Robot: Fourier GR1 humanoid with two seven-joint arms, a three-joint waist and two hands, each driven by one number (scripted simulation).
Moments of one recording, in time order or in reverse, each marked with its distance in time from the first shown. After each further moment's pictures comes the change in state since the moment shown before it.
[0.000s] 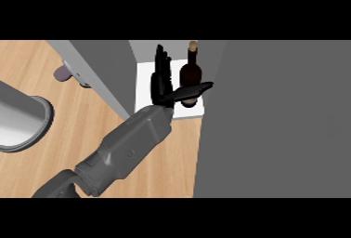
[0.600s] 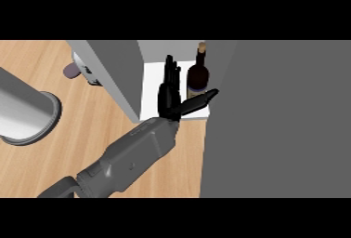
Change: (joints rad) left arm 0.073 0.001 -0.088 -0.130 0.027 -0.014 -0.040; right arm 0.020 0.002 0.000 -0.046 0.010 -0.029 0.040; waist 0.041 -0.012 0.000
